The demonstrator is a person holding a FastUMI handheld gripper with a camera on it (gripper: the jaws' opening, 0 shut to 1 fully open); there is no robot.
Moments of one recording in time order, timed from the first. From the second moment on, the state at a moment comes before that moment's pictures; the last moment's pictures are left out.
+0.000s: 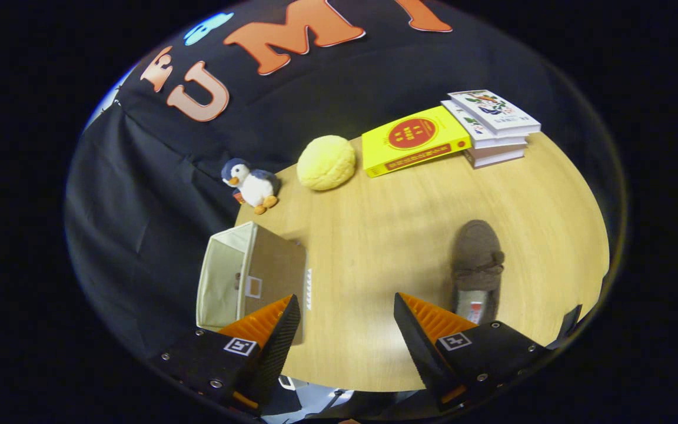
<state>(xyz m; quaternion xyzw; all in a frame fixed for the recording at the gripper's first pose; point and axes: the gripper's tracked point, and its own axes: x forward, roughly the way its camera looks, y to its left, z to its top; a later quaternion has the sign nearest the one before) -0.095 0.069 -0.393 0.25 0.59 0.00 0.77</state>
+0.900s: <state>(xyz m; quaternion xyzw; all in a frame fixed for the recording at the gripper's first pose) -0.173 -0.046 -0.515 0.17 0.63 -0.07 0.75</state>
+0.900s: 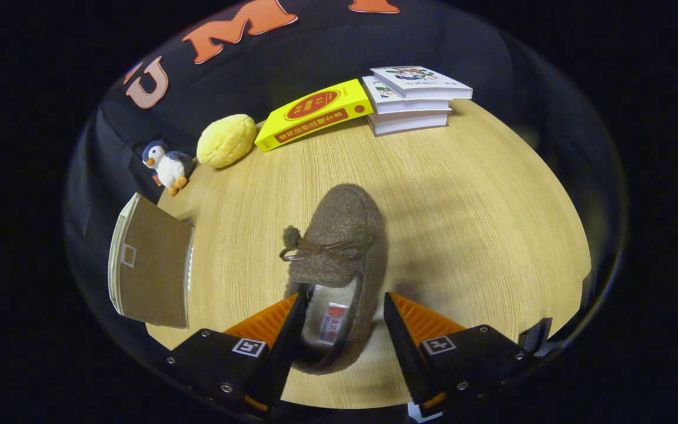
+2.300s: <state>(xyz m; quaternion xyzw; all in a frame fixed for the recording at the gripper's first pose) -0.055 0.076 -0.404 0.13 0.54 -0.01 0.83</state>
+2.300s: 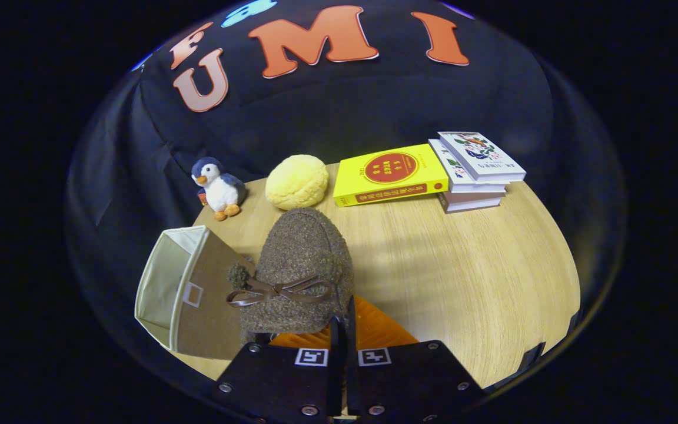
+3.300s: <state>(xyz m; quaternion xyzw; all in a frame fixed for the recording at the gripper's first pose) 0.001 0.288 -0.365 0.15 0.55 0.06 0.82</state>
